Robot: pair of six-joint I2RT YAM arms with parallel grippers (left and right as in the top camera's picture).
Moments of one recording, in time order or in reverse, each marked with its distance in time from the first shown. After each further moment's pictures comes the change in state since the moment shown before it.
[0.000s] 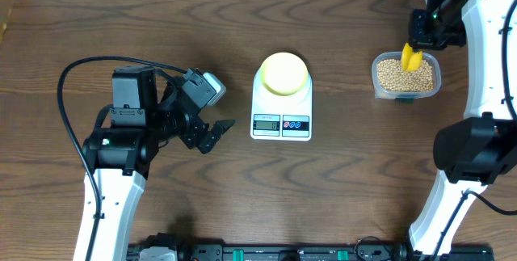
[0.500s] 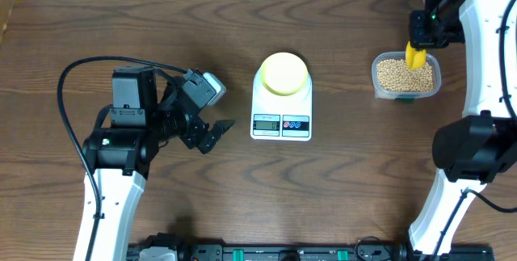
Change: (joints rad) left arm 0.000 0.000 0.000 0.000 0.000 0.000; right arm 0.005 0.011 0.000 0.021 0.056 -0.101
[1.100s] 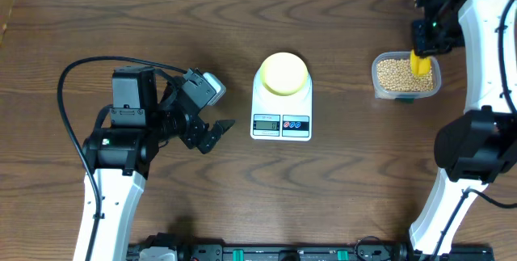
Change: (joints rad) left arm 0.000 0.000 0.000 0.000 0.000 0.000; right arm -0.018 0.002 -0.106 0.038 0.041 -0.085
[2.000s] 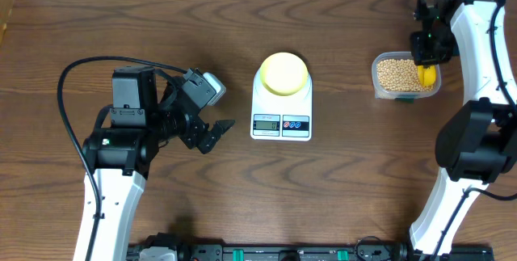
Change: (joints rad) left arm 0.000 0.000 0.000 0.000 0.000 0.000; right arm -0.014 0.003 -0.142 0.120 0.105 -0.003
